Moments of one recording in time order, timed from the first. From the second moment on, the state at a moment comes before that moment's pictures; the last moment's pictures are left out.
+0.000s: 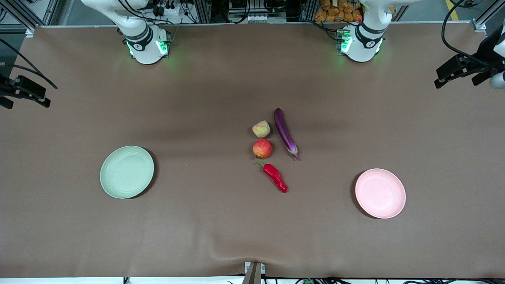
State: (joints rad) left arm 0.01 -0.09 -0.07 -1.56 0.00 1.46 -0.14; right arm -0.02 -0.01 -0.03 -1.51 0.01 1.51 -0.09
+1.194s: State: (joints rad) left arm 0.01 -0.08 -0.07 -1.56 0.00 1.42 -0.14; right arm 0.01 -0.02 -0.04 -1.53 0.01 1.53 -0.14
